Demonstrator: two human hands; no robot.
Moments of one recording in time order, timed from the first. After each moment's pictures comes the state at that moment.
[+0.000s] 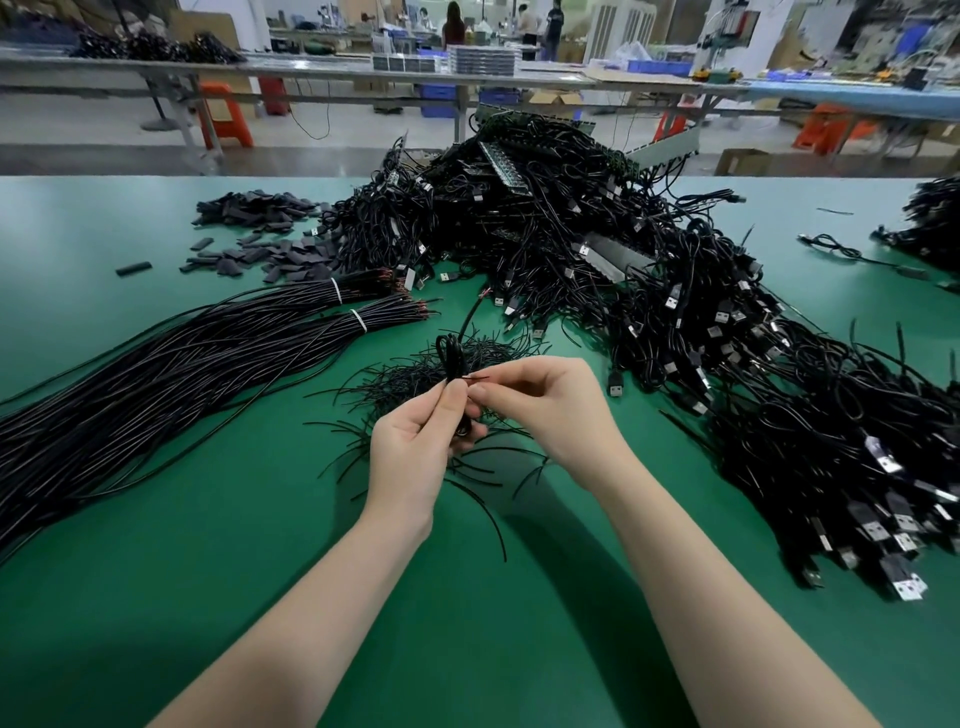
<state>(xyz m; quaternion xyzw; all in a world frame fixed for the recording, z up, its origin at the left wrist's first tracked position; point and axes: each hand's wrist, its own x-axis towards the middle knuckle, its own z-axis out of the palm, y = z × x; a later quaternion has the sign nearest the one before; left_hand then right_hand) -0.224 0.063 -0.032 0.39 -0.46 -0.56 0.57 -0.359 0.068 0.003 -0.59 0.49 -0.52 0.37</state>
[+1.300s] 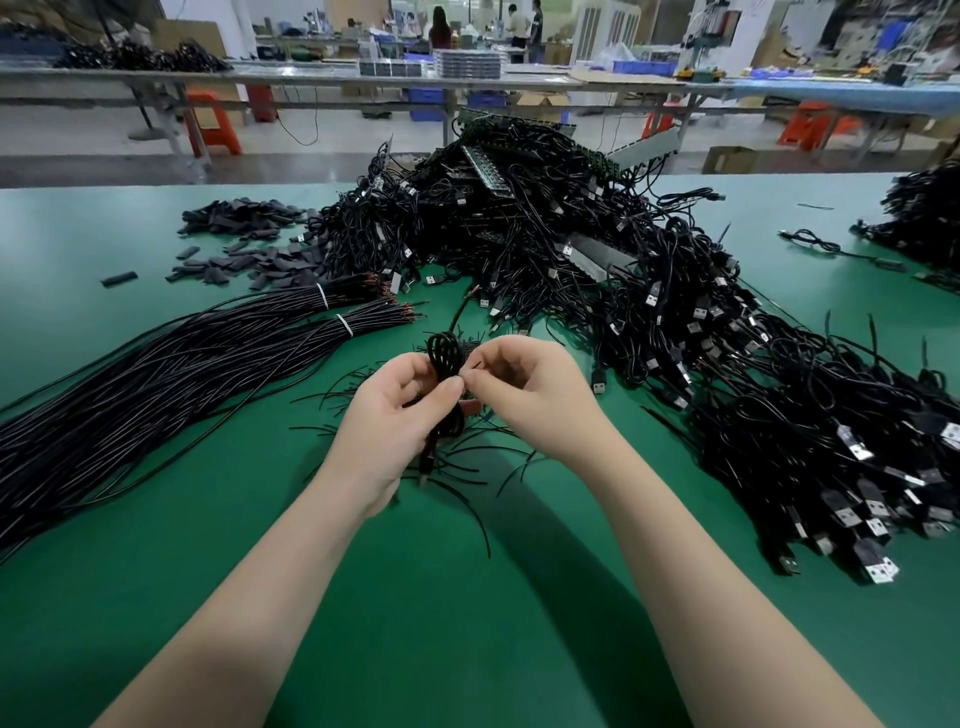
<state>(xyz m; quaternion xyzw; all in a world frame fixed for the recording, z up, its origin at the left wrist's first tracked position) -0.208 0.056 -0.004 0.35 -0.55 -0.58 0.48 -0.360 0.073 0.020 -0.64 0.52 -0.48 0.29</state>
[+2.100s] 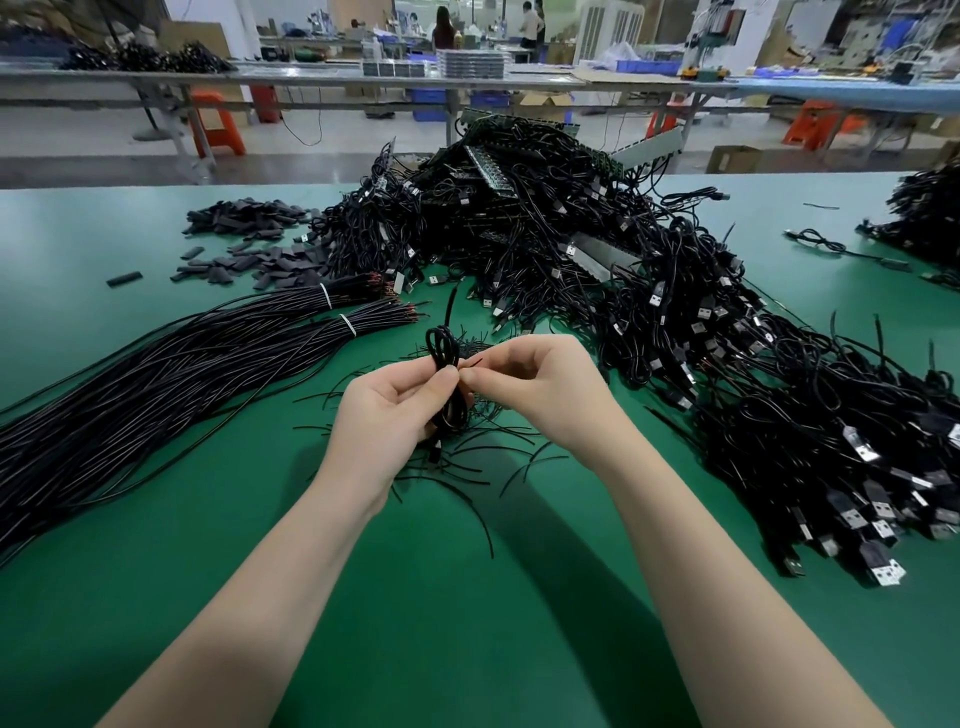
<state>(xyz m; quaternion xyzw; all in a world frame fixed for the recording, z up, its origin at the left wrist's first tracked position) -0.205 0.058 0.004 0.39 -0.55 -0.55 0.49 -0.366 0.074 0.028 -0.63 0.53 -0.47 0.32</state>
